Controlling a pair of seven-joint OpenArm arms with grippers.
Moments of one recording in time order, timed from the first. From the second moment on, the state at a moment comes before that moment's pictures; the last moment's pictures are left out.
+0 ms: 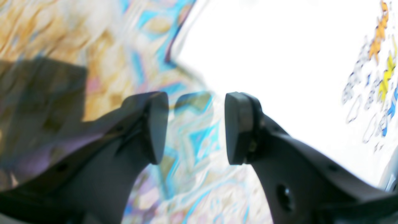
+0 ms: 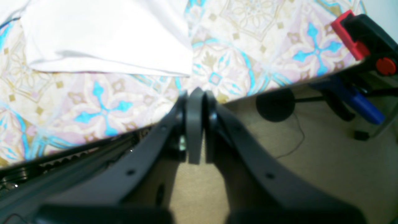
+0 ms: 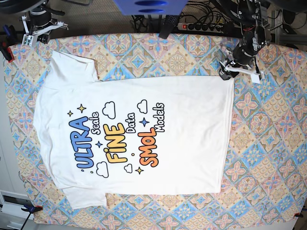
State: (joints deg) left arm 24.1 -10.8 -16.0 88.1 -48.8 1.2 36.4; right arm -52.5 12.1 23.0 103.3 23.3 1.1 -17.3
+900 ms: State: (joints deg) left arm 21.1 -11.1 -10.4 83.0 -56.3 0.7 35.7; right arm -44.3 12.0 23.3 102.7 23.3 1.0 -27.7
